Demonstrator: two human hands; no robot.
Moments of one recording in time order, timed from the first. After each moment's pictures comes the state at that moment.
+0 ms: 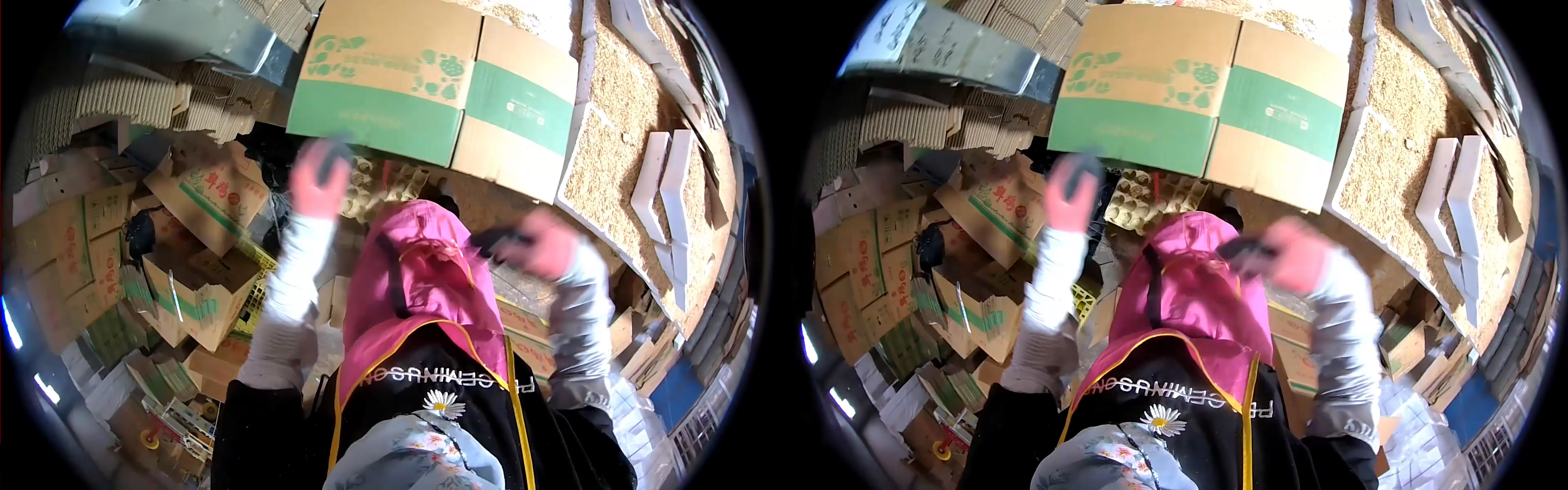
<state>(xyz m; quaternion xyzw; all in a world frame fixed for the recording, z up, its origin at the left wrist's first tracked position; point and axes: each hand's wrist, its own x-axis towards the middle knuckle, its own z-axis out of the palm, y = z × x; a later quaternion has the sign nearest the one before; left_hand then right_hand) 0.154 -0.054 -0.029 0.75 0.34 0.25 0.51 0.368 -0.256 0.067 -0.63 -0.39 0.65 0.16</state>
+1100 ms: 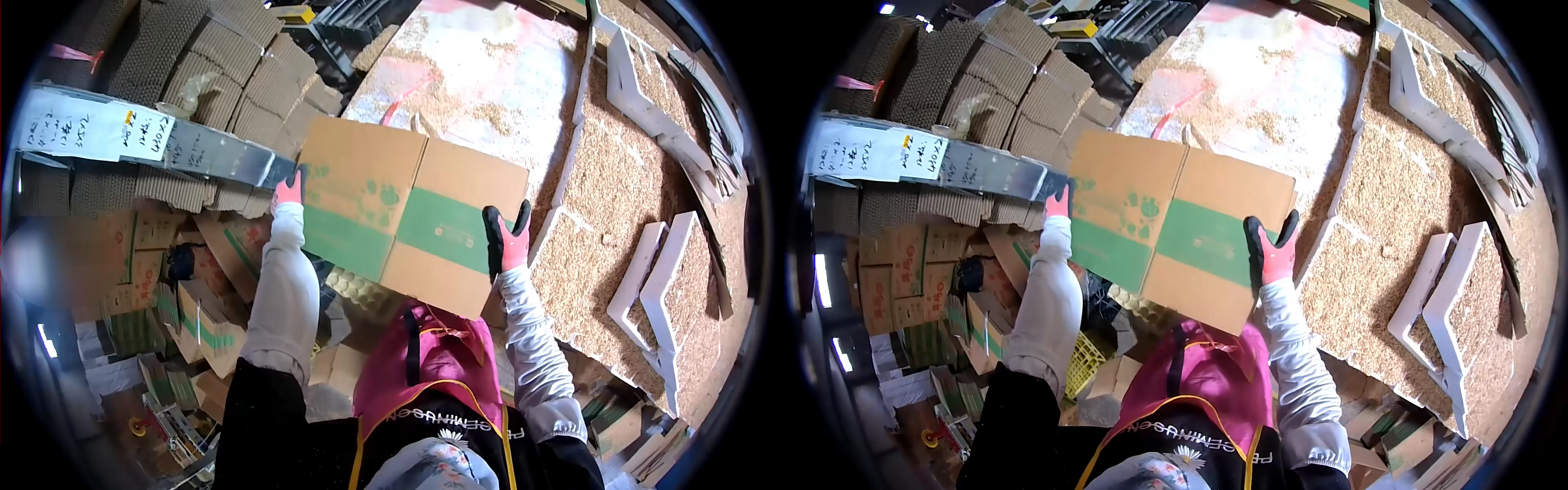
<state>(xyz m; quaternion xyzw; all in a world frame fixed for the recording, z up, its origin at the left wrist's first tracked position) 0.241 0.093 -0.102 0.69 0.71 0.11 0.10 0.517 -0.240 -0.143 -0.67 -0.11 0.26 0.69</state>
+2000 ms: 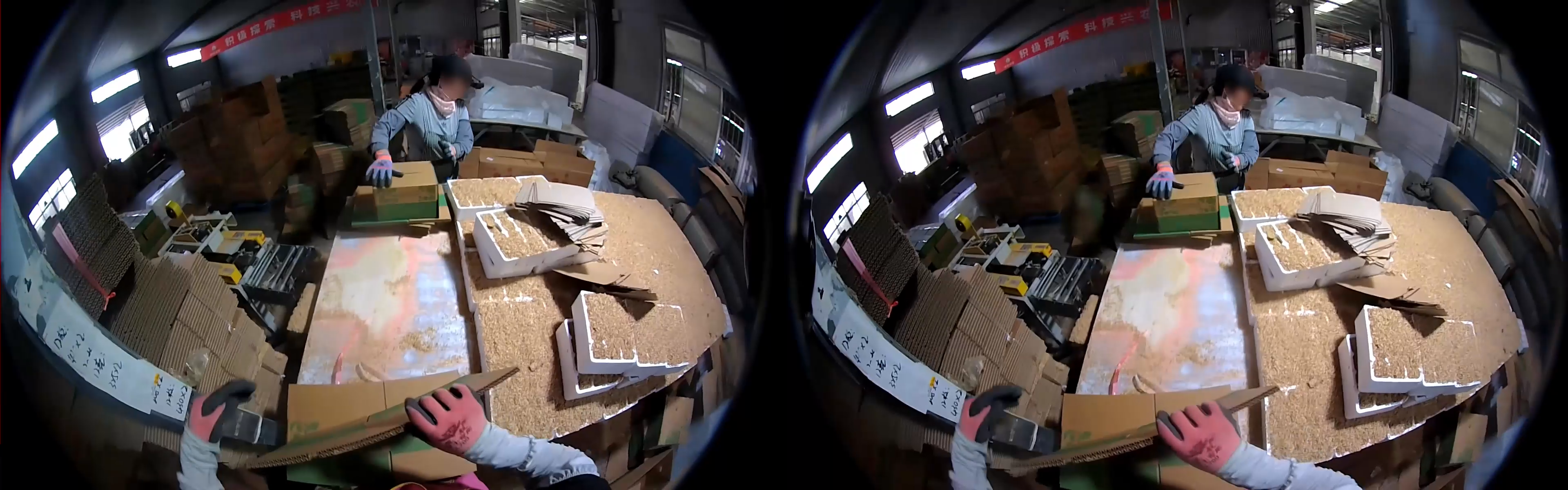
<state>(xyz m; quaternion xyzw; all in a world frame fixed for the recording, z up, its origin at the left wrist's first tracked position) 0.266 0.093 0.210 0.76 0.20 0.15 0.60 0.472 -0.196 0.146 -0.74 -0.62 -0.22 0.12</state>
